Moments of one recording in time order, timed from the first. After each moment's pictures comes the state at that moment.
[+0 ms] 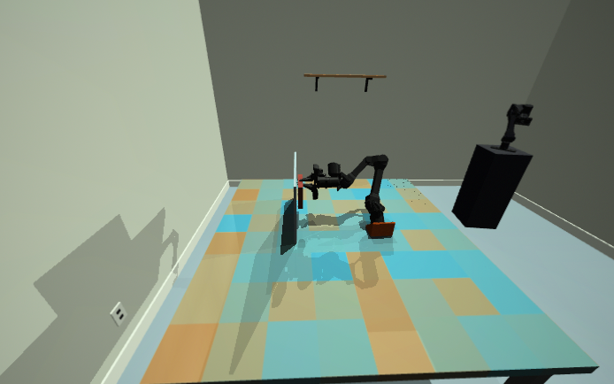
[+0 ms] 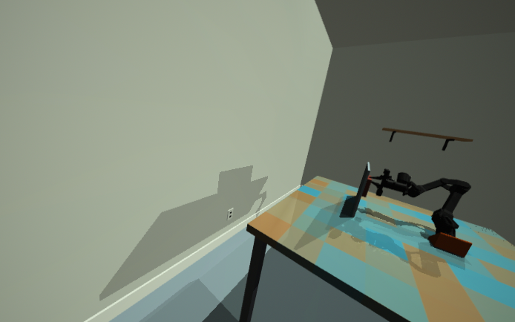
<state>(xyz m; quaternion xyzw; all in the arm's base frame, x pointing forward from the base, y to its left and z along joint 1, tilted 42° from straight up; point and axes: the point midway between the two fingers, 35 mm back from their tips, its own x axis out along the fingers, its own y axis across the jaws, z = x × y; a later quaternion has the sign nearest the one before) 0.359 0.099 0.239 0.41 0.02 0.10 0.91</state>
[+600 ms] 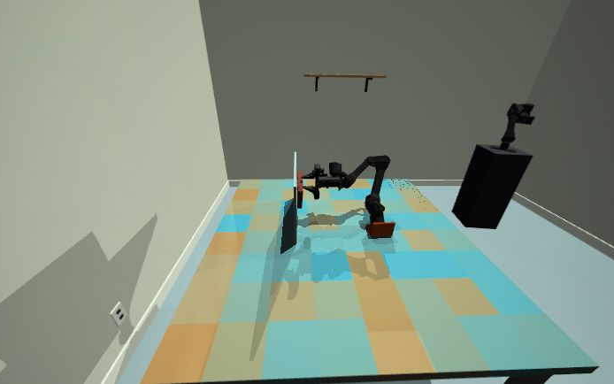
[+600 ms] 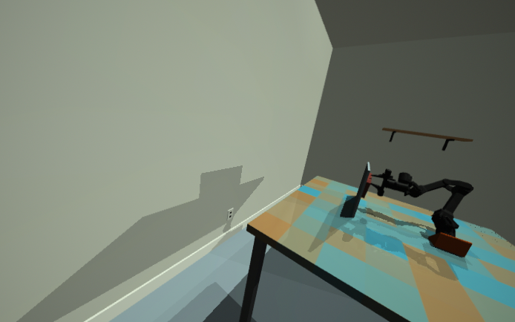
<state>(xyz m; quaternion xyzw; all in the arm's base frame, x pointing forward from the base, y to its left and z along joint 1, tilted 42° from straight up) 0.352 0.098 0.240 0.40 0.03 0.10 0.91</state>
